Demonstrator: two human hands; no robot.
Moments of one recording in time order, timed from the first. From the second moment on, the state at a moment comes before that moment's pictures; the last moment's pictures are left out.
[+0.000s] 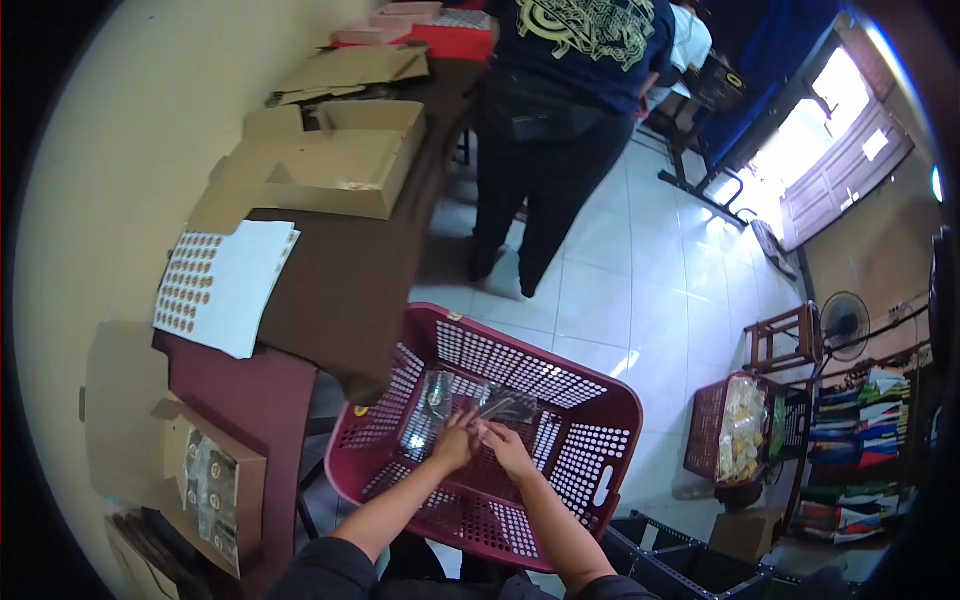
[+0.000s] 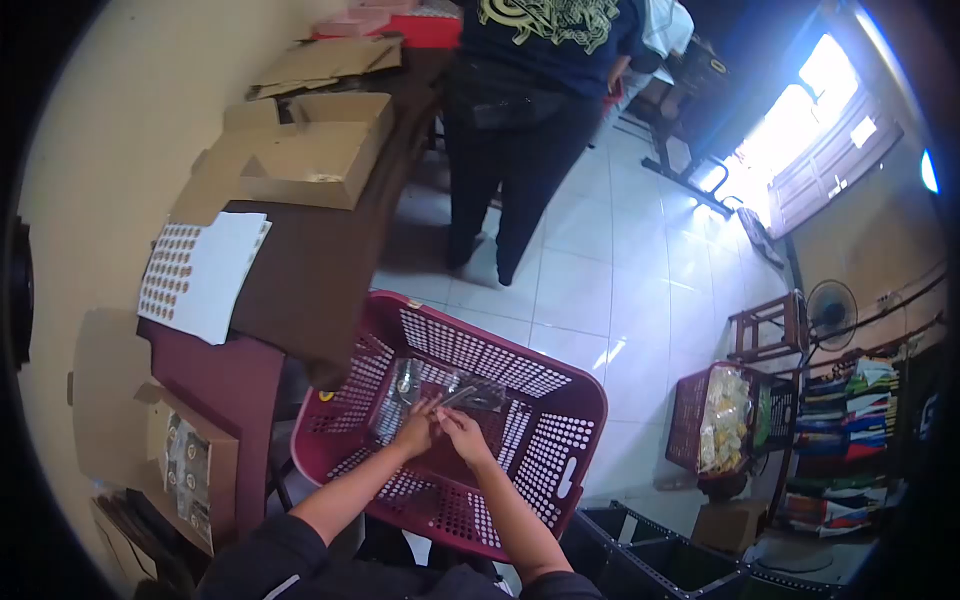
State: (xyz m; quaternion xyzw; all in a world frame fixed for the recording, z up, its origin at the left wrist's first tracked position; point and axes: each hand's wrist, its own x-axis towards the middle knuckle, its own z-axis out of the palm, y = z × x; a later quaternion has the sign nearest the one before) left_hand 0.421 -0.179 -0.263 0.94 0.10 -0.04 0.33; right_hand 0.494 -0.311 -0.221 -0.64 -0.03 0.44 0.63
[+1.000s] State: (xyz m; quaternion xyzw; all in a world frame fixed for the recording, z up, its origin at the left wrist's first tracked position) left_hand -0.005 -0.049 0.031 0.49 0.31 0.51 0.63; right_hand 0.131 -0.077 0.014 -0.46 -0.48 0.50 0.56
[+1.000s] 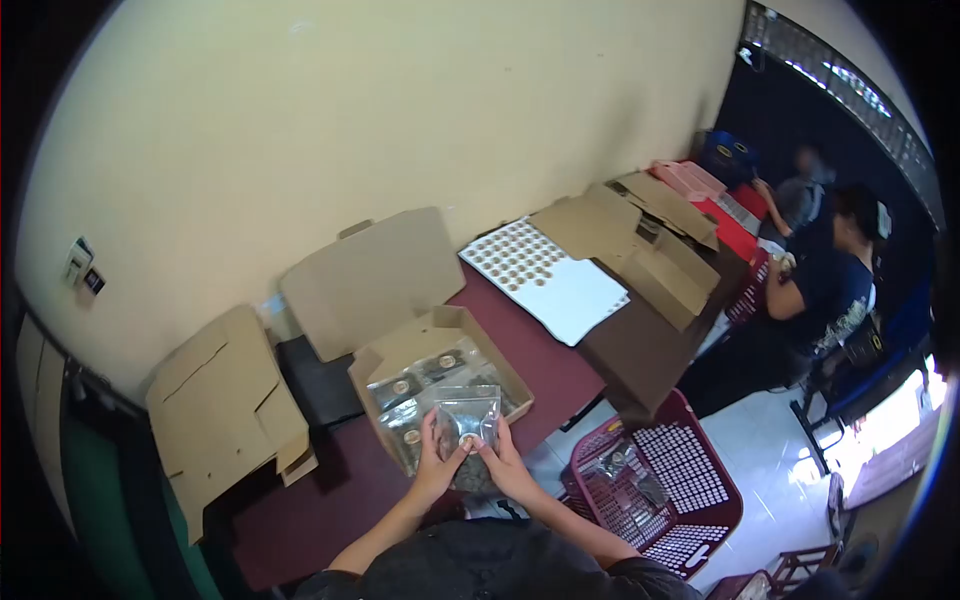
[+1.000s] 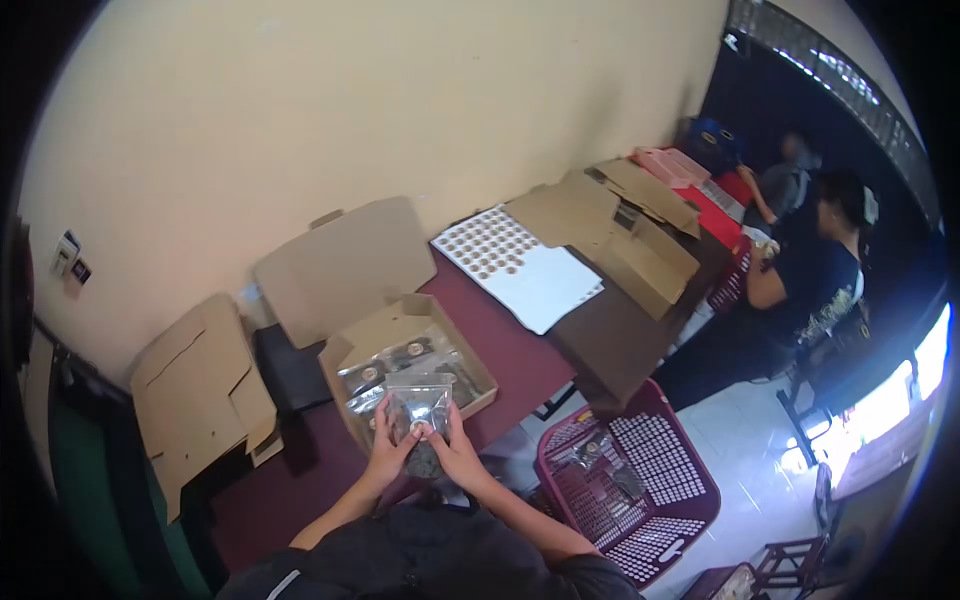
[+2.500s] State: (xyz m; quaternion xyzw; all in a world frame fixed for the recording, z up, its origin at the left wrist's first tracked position) left_hand -0.104 -0.037 0.044 0.42 0.39 0.62 0.53; right_hand 0.021 -0.016 0.048 -0.39 -0.43 0.70 0.41
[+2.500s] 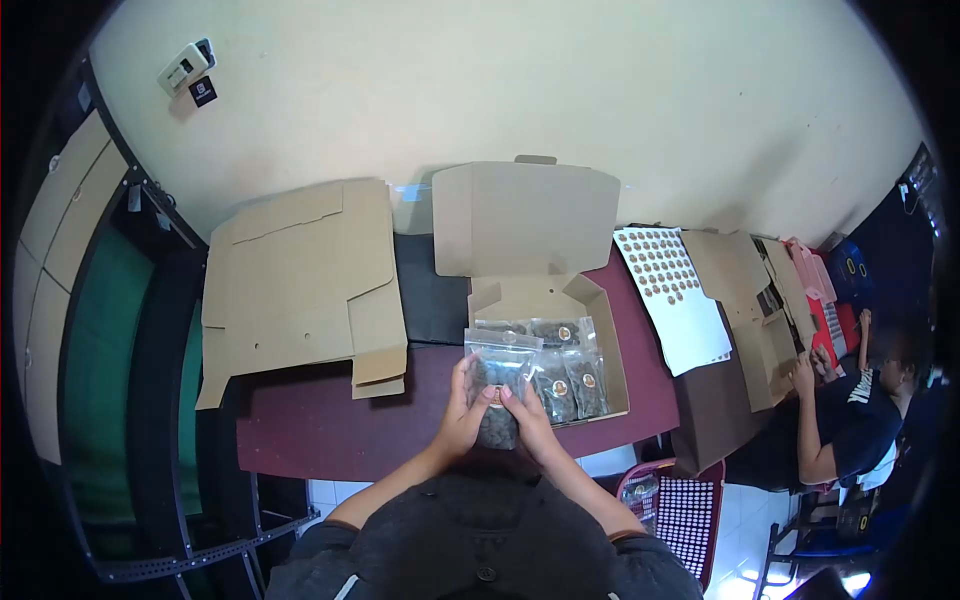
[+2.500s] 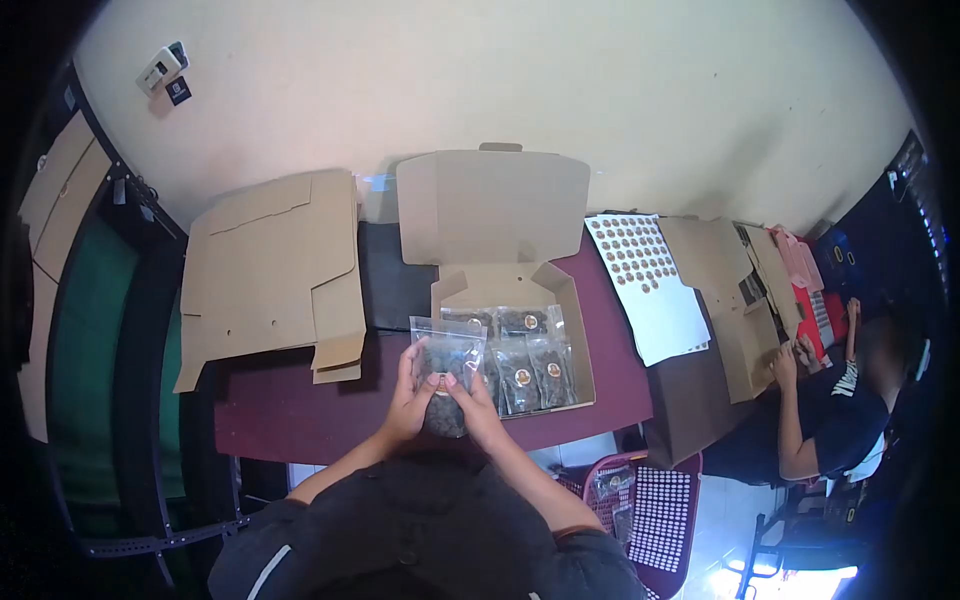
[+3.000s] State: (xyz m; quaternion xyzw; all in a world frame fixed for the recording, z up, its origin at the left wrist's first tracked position) left_hand -0.094 -0.039 0.031 0.51 0.37 0.54 0.56; right_hand 0.052 -0.018 0.051 -0.38 -0.37 0.74 0.41
